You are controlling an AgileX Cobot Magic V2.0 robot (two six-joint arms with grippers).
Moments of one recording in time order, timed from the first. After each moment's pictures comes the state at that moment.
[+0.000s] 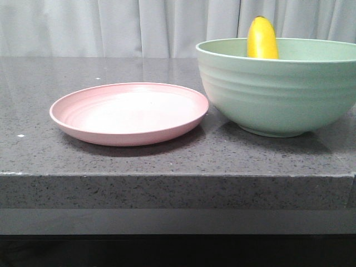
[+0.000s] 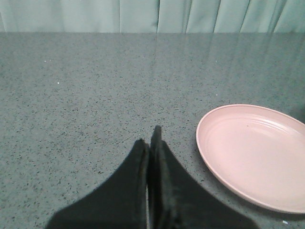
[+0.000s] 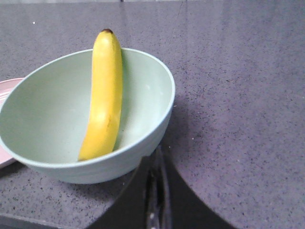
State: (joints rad) left arm -0.23 0.46 -0.48 -0.03 0.35 -0.02; right arm 0.11 0.43 -0.50 0.20 0.46 -0.05
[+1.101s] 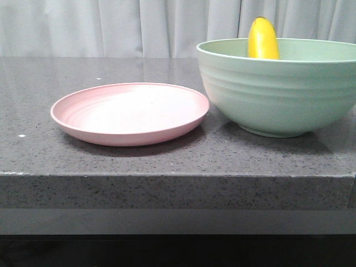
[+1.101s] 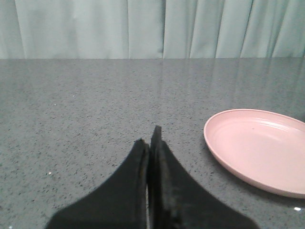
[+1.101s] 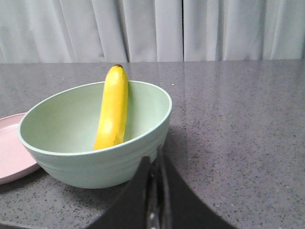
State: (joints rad) left arm -0.19 0.15 -0.28 -0.01 0.32 -0.02; right arm 0.11 0.04 -0.30 0.20 0.39 -0.05
